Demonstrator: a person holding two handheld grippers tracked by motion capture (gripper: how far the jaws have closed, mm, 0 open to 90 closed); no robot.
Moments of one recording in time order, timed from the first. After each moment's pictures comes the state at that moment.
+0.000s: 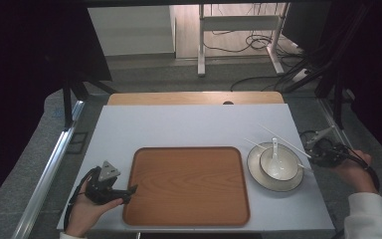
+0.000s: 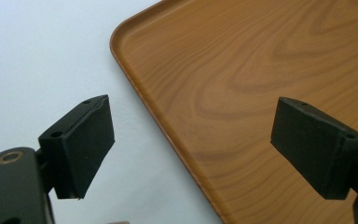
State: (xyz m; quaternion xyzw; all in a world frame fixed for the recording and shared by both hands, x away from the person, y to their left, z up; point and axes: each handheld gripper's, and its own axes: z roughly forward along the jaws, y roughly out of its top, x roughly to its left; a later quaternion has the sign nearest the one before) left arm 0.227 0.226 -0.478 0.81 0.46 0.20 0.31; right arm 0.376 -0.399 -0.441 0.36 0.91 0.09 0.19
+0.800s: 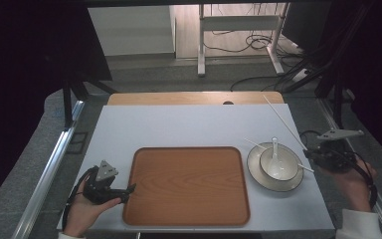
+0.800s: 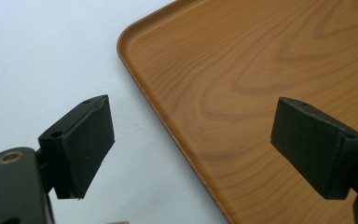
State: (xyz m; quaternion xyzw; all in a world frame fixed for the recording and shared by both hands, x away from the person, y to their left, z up) left arm 0.226 0.230 -0.475 0.81 0.46 0.21 0.31; right arm 0.321 -0.369 -0.391 0.43 0.83 0.27 0.24
